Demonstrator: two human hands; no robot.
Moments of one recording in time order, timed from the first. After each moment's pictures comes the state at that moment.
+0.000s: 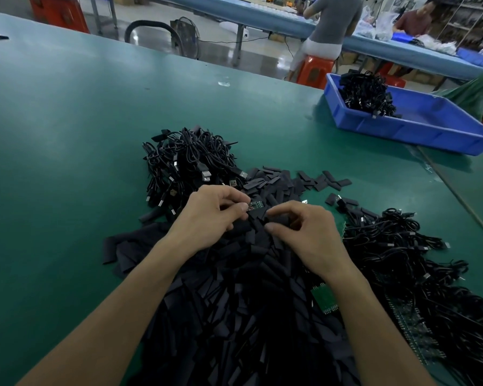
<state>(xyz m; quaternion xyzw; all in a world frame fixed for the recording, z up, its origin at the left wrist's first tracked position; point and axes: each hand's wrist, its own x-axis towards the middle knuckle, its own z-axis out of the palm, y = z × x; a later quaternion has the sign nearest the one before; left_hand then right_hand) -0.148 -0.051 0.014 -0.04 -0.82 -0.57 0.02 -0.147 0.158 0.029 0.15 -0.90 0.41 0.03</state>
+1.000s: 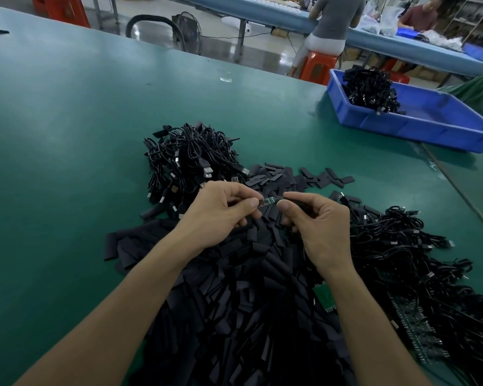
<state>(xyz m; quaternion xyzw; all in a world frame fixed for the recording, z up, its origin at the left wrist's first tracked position) -0.139 -0.042 0.028 -0.06 -0.77 -0.63 -0.01 -0.146 0.149 0.026 0.06 -0.79 0.60 0.11</state>
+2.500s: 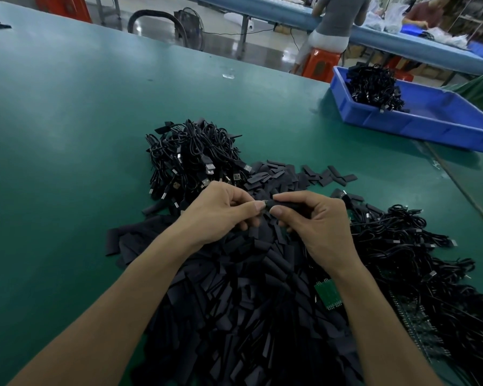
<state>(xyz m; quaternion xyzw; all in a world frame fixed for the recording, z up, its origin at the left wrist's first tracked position) -0.140 -0.047 0.028 -0.05 -0.79 -0.61 -0.07 -0.145 0.151 0.033 0.18 -0.80 0.57 0.06</state>
